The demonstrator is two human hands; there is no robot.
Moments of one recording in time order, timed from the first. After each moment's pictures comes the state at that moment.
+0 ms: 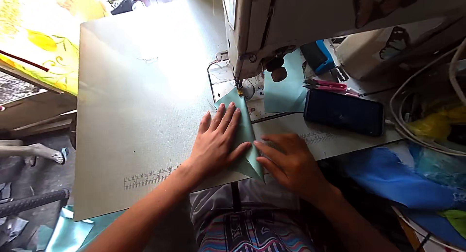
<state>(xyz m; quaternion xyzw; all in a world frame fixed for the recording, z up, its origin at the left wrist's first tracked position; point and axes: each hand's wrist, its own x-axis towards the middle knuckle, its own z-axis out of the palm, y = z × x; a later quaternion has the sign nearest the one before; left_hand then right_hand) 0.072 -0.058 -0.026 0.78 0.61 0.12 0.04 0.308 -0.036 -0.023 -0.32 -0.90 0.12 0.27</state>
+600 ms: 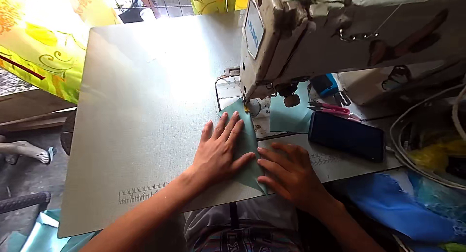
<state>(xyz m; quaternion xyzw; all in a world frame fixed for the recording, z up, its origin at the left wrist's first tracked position) 0.067 -0.044 -0.026 0.75 0.64 0.14 0.07 0.309 -0.014 -0.031 -0.27 -0.93 0.08 0.25</state>
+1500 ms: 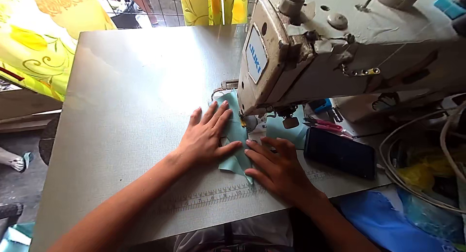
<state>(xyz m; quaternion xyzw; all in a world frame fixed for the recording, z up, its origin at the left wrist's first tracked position) 0.024 0.012 -0.017 0.76 0.63 0.13 0.07 0.277 0.026 -0.025 -0.28 -0.93 0.04 0.22</state>
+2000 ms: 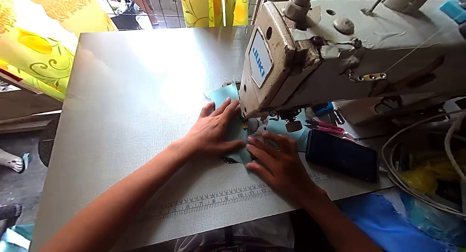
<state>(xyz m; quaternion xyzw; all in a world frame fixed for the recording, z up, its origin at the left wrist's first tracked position) 0.020 0.037 -0.005 0.80 0.54 0.22 0.13 0.271 0.036 -0.026 -0.29 -0.93 0.04 0.24</state>
